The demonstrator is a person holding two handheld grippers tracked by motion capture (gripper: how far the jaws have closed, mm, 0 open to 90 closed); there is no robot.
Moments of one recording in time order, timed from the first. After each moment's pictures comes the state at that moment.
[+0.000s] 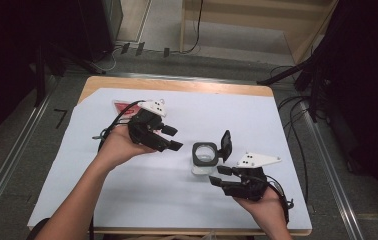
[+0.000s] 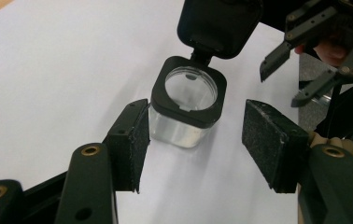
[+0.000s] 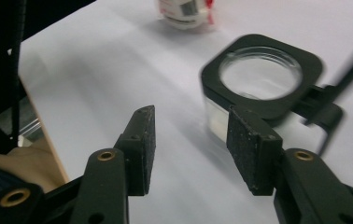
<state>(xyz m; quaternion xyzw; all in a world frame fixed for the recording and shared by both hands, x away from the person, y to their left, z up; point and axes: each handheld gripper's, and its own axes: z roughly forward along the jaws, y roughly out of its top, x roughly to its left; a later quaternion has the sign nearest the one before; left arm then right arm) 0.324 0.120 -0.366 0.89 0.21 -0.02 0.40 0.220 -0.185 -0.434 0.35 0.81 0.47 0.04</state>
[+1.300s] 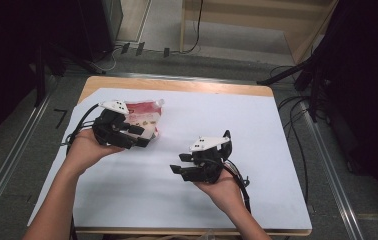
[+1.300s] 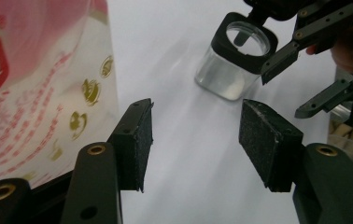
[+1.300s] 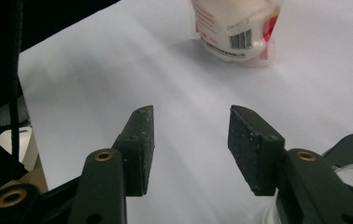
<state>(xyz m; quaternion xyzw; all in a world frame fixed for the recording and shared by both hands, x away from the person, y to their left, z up) 0.322 0.198 -0.380 0.87 0.29 0.00 0.39 0.261 -0.089 -0.433 0.30 0.84 0.45 0.03</state>
